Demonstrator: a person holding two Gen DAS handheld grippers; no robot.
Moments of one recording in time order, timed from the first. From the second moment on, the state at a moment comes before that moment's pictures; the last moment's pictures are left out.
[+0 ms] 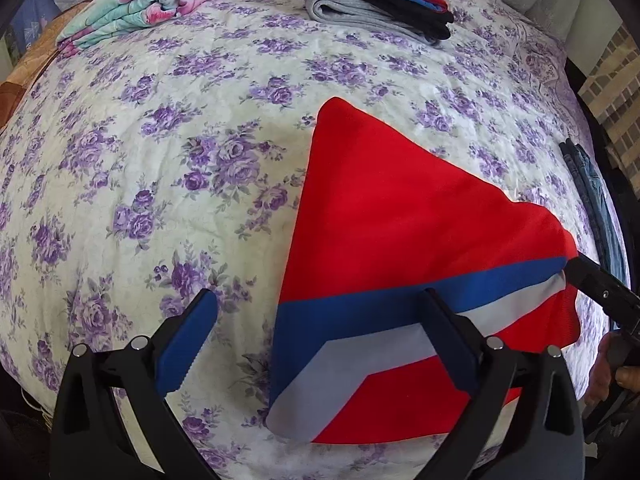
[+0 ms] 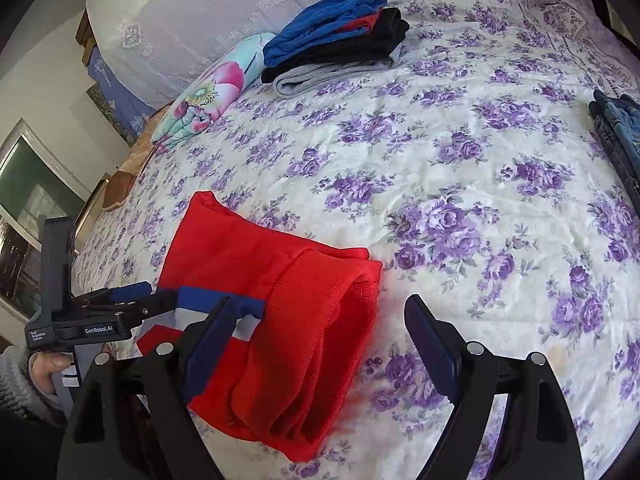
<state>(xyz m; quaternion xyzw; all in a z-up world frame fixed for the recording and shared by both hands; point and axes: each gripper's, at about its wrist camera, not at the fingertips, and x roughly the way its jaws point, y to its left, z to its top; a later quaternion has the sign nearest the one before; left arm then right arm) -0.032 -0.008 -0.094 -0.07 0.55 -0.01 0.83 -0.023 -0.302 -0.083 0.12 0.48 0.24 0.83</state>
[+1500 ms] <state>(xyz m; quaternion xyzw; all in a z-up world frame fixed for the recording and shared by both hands) -0.050 0.020 -0.122 -0.15 0.58 -0.11 0.79 -0.027 -0.292 -0.098 0.15 0.51 0.21 0.82</state>
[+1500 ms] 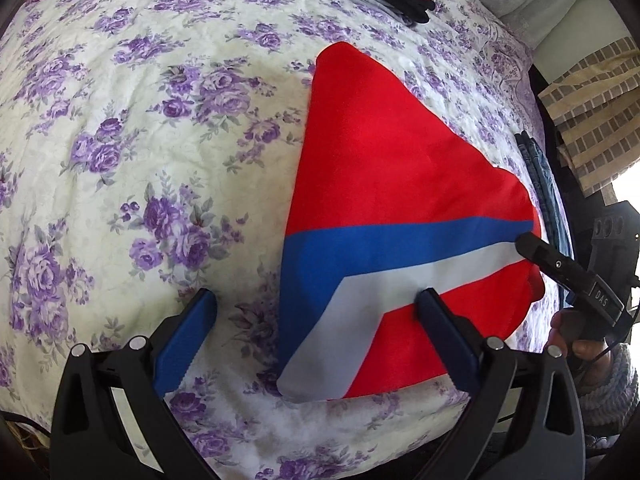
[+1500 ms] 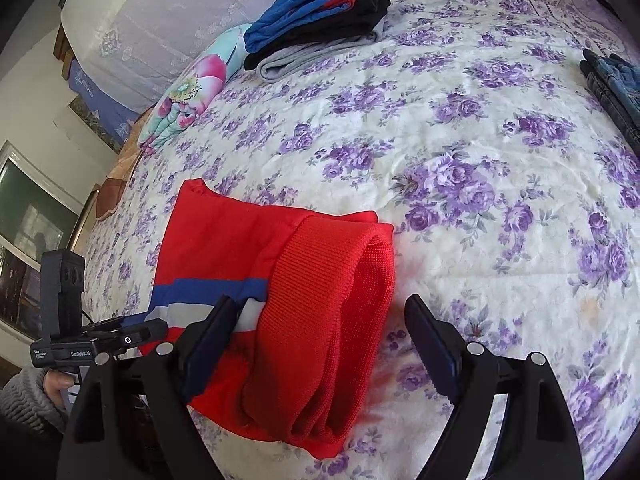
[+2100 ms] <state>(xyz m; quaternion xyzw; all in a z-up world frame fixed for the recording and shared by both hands) -0.033 0.001 -0.124 -0.10 0.59 -0.13 0.79 -0.029 -0.275 -0.118 0.09 0.51 0.23 0.83</state>
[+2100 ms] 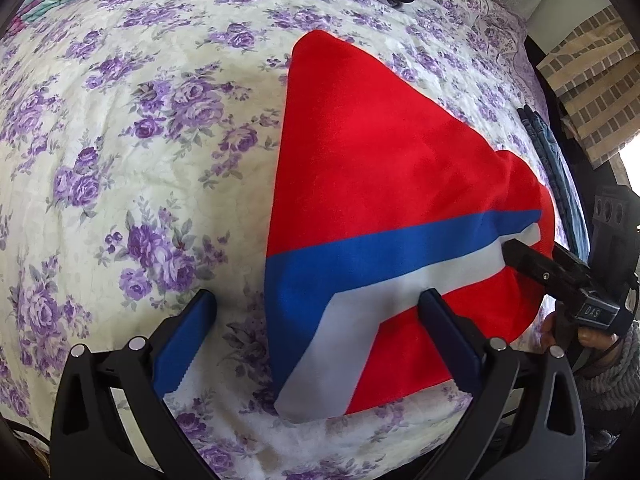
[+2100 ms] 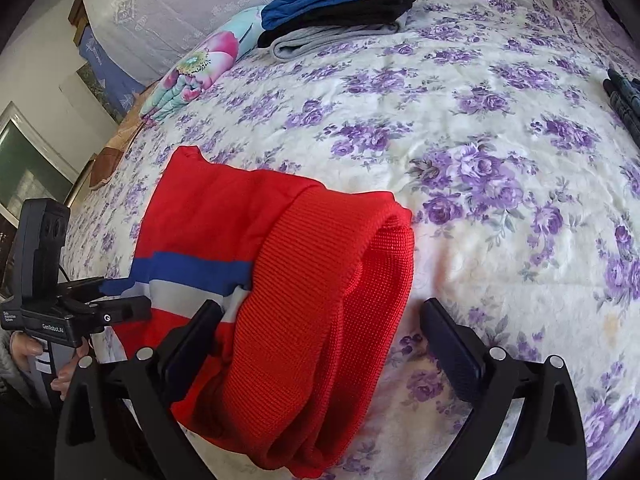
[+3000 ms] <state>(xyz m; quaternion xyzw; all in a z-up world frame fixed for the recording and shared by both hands) -0.041 -0.015 -0.111 -0.08 0.55 -0.19 0.81 -0.032 -0.283 -0.115 0.16 0.50 0.23 0.82</state>
